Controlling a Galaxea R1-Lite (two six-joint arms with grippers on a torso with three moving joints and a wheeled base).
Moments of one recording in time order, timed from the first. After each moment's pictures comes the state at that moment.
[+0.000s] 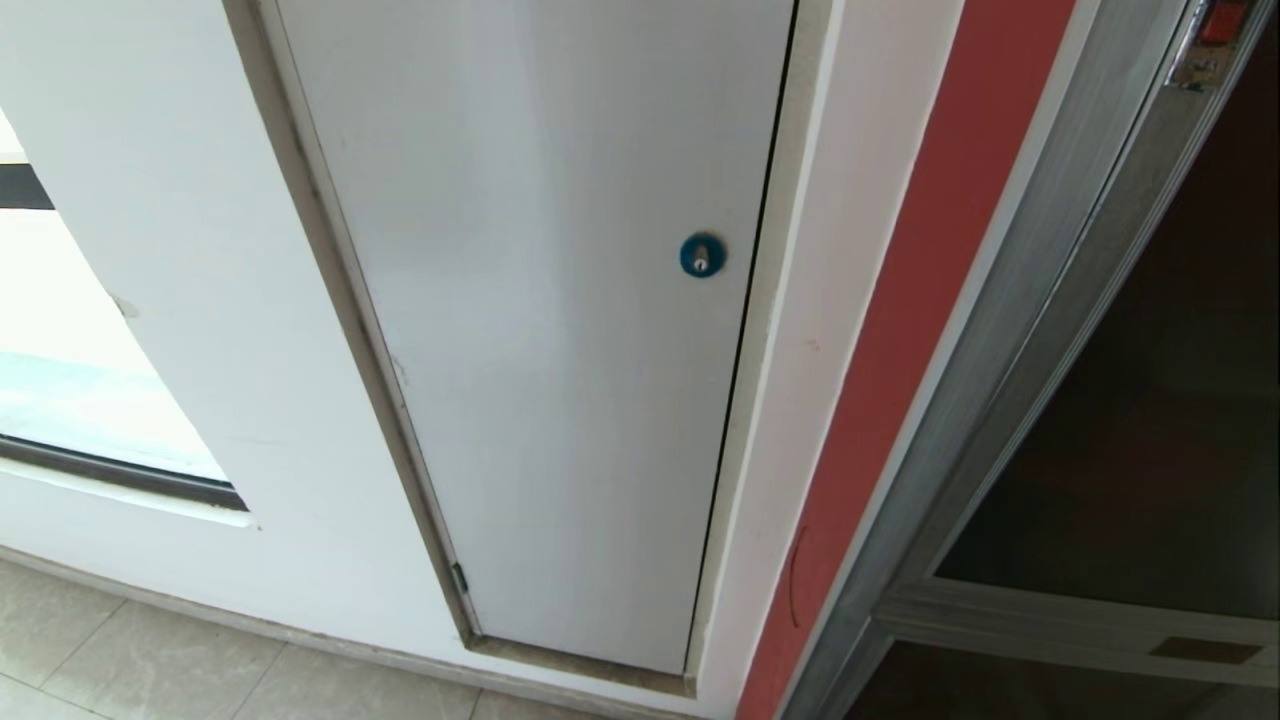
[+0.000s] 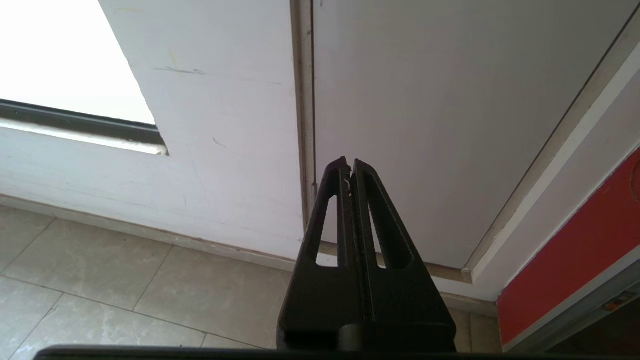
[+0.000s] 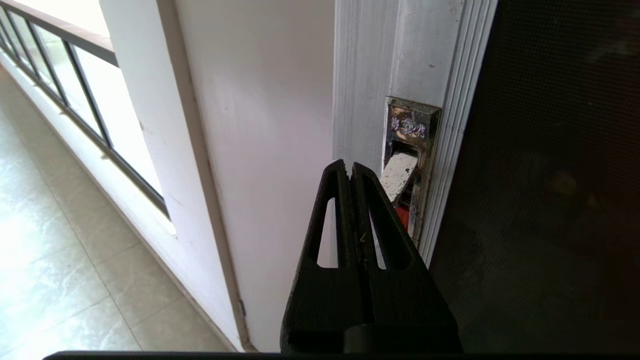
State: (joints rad) left arm 0.02 0.00 0.00 0.00 0.00 -0.03; right arm 0.01 1.17 -1.45 0.01 0.52 0.09
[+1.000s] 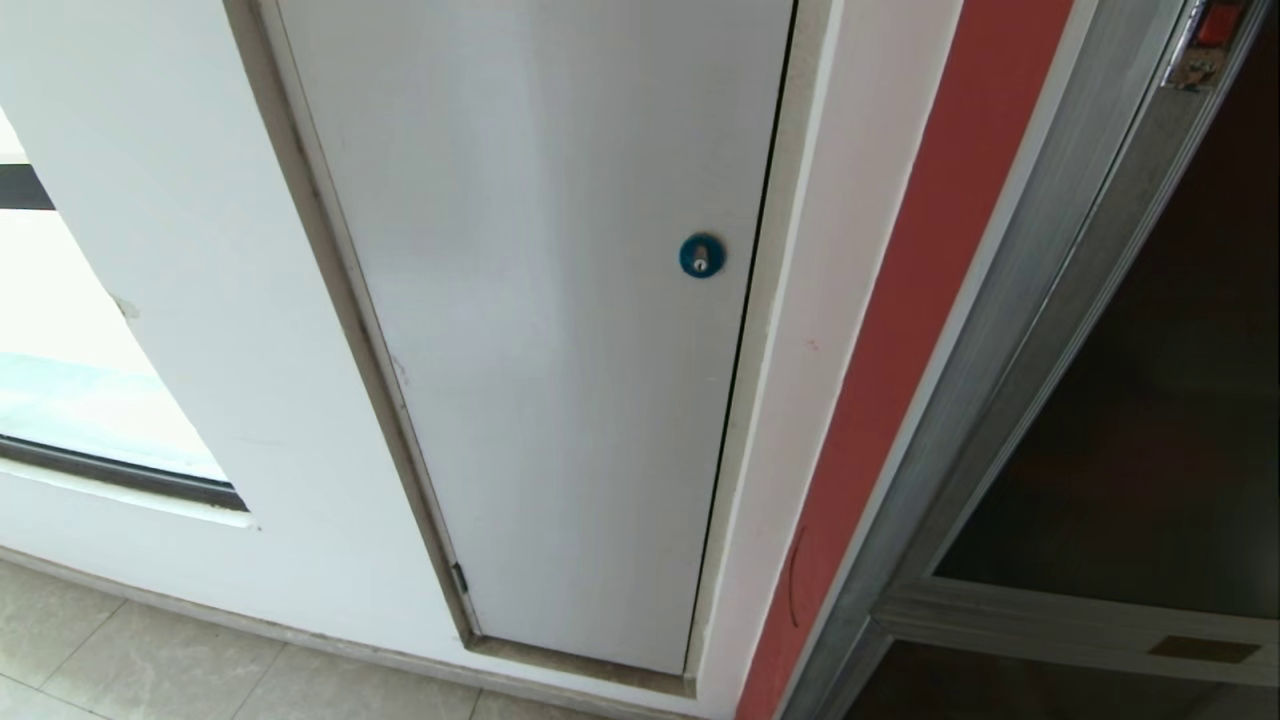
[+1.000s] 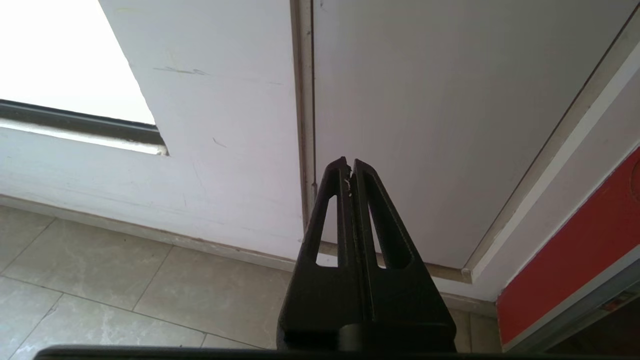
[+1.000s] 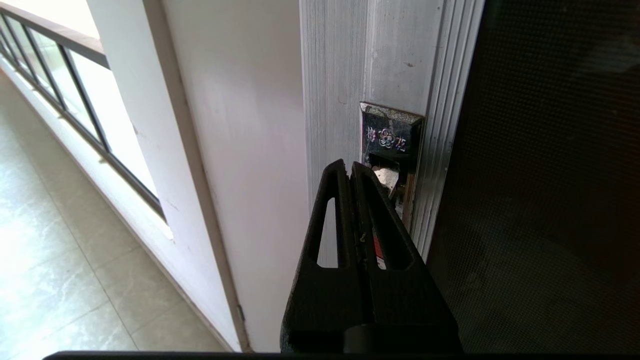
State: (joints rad) left arm 0.02 0.00 0.00 0.00 0.00 -0.03; right arm 0.01 1.26 -1.48 0.00 0.49 0.08
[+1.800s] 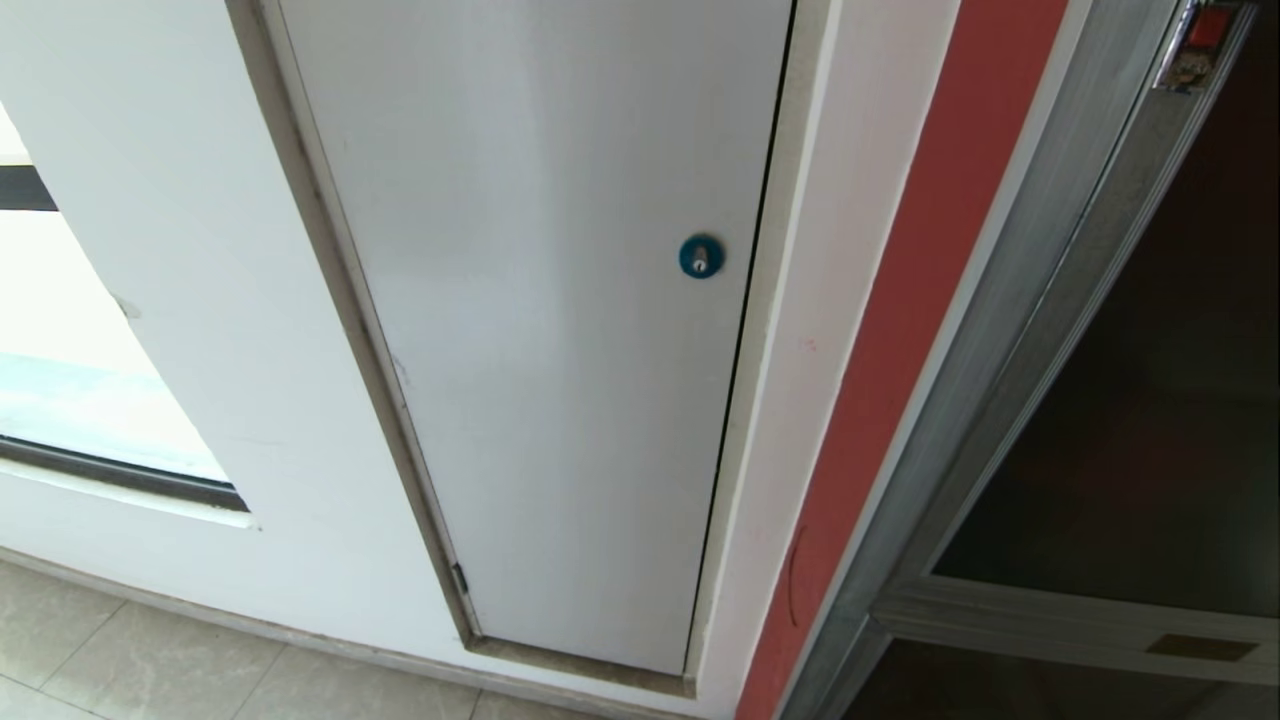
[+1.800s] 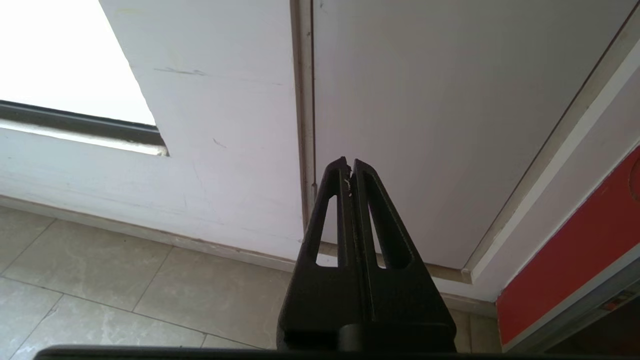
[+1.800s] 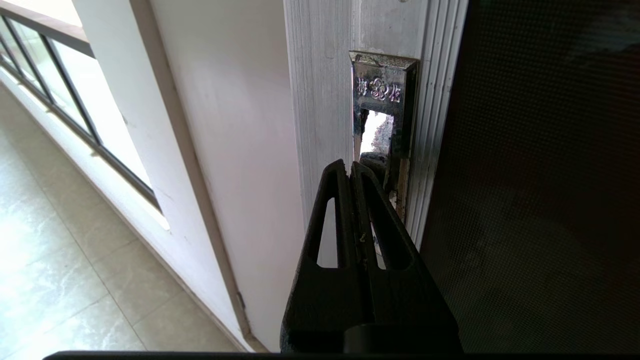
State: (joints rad) left arm 0.02 0.00 0.00 0.00 0.00 -0.03; right arm 0.00 1.26 -1.43 0.00 0.46 0.08
